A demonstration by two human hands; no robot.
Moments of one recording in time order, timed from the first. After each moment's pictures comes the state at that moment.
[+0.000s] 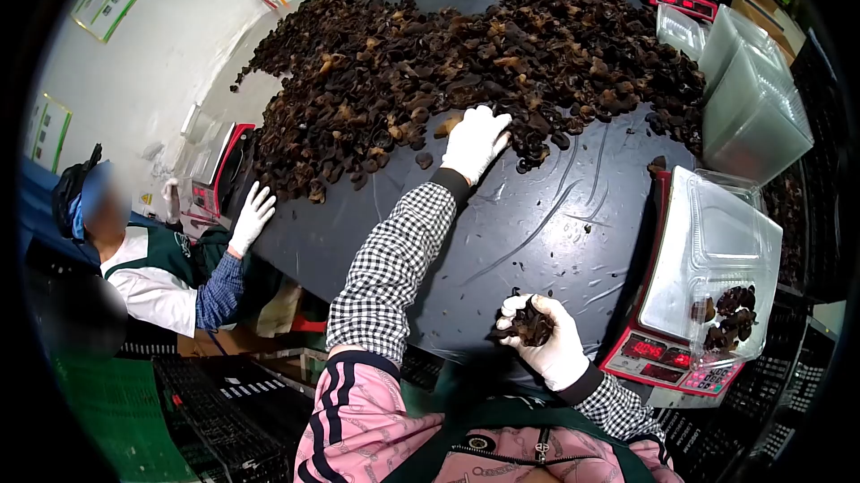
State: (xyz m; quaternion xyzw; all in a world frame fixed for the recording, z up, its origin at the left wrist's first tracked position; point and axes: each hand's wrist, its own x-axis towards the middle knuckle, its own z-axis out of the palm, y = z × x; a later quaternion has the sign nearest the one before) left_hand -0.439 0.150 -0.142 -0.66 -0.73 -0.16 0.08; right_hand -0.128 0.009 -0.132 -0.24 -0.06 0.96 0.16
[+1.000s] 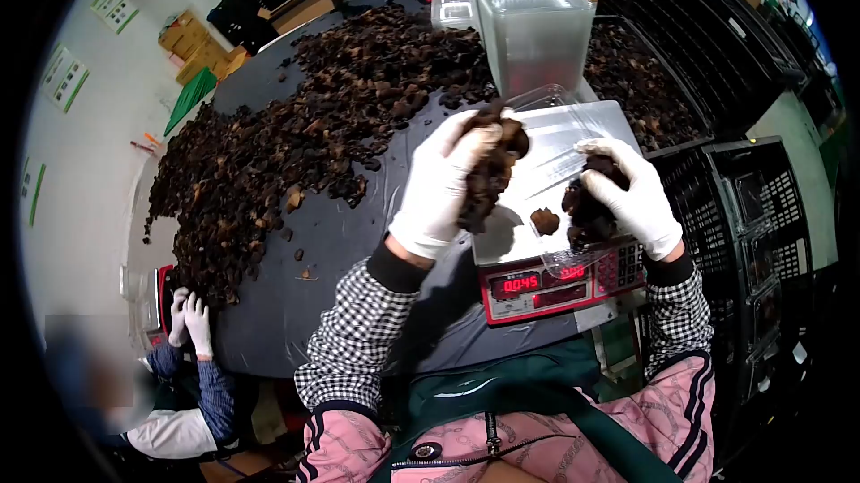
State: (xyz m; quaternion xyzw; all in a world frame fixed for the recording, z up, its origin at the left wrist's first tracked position) left_hand -0.147 0.126 0.033 -0.45 -0.37 -0.56 -0.59; right_hand 0.113 0.137 0.007 -0.46 -0.72 0.32 0.41
